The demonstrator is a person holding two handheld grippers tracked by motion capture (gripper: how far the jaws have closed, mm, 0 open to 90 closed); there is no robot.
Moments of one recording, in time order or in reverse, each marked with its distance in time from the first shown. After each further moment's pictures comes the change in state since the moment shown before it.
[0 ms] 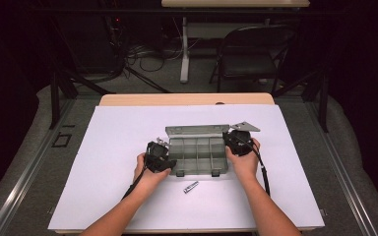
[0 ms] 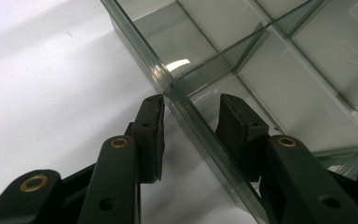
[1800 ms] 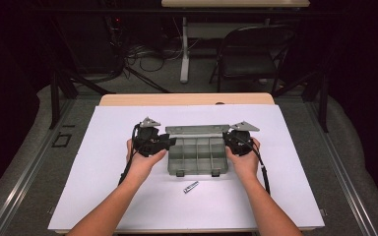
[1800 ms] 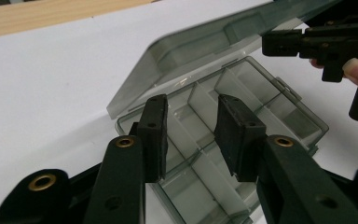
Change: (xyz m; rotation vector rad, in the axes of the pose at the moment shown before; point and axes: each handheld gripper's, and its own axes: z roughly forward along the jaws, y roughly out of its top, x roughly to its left) left arm 0.008 0.038 -0.070 -0.265 -0.125 -0.044; right arm 0.000 0.001 0.000 0.006 0.000 -0.026
